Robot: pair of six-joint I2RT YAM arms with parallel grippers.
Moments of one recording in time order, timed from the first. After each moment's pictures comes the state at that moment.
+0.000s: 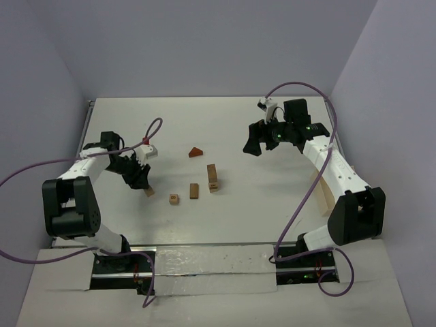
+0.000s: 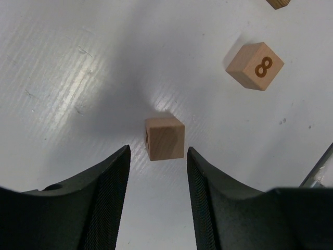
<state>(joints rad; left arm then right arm) 0.06 1.56 0.99 -0.85 0.61 0.97 0.20 1.44 1.24 -0.59 -0.61 -0.15</state>
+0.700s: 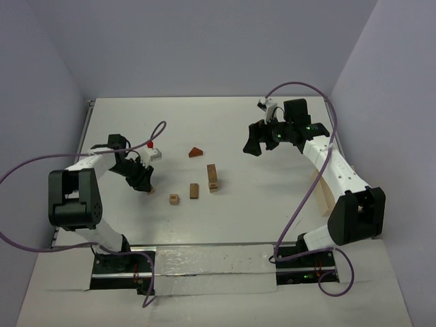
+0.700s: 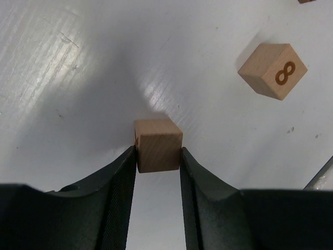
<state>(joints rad) 0.02 1.65 0.97 -0.78 0.55 0.87 0.20 1.44 1.24 -0.59 -0.61 -0.15</state>
